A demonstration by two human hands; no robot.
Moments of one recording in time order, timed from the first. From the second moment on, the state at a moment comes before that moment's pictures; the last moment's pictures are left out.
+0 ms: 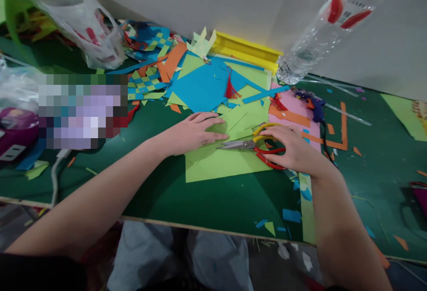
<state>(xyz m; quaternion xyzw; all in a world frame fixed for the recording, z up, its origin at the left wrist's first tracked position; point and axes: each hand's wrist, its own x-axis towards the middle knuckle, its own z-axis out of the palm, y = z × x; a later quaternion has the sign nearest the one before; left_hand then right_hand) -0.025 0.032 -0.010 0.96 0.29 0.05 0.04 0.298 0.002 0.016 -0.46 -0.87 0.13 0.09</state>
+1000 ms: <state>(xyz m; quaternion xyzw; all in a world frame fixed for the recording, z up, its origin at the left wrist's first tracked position) -0.028 0.035 -0.014 0.95 0.30 0.03 0.07 0.287 0.000 0.013 -0.44 -0.88 0.15 0.08</state>
